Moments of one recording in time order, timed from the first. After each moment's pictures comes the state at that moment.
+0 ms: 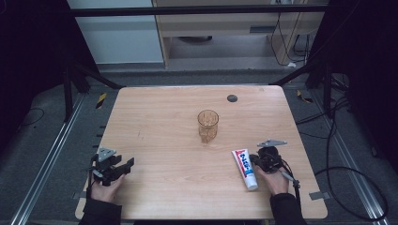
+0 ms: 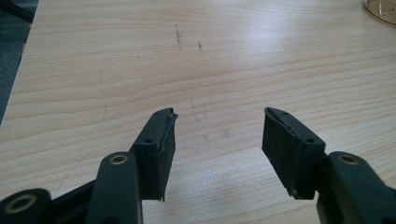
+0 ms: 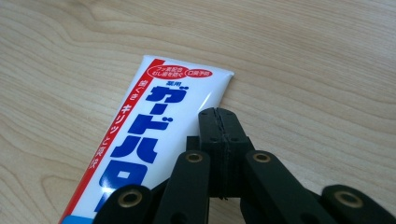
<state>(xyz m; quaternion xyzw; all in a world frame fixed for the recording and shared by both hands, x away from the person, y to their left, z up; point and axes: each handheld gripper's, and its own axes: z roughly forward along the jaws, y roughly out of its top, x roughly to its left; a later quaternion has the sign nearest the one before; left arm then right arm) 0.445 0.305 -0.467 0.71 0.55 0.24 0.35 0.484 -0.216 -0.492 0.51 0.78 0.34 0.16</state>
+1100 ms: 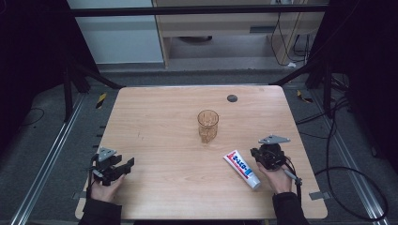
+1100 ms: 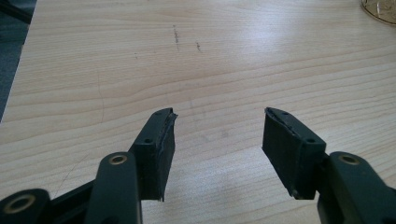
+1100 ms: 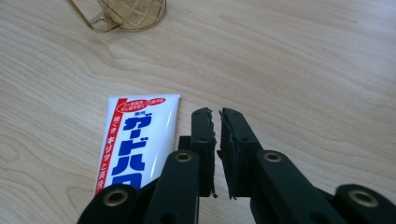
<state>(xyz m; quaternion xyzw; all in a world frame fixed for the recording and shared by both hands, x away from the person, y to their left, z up) 0.445 0.304 -0.467 0.72 0.55 0.24 0.35 0.474 -0.214 -0.455 0.49 0.78 0.34 0.21</state>
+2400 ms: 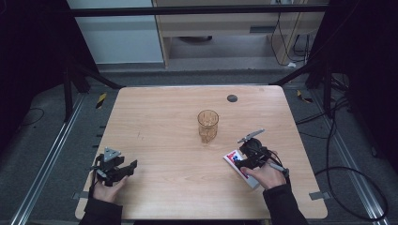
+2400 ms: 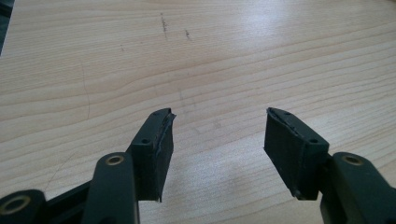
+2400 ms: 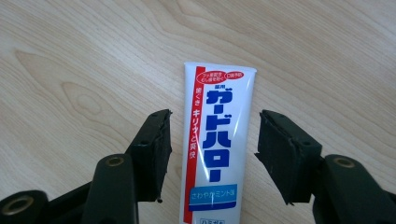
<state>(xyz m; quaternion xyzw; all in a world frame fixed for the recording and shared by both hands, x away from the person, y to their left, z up) 0.446 0.297 -0.471 0.74 0.54 0.23 0.33 0.475 -0.158 -0.425 0.45 0.85 0.23 0.12</state>
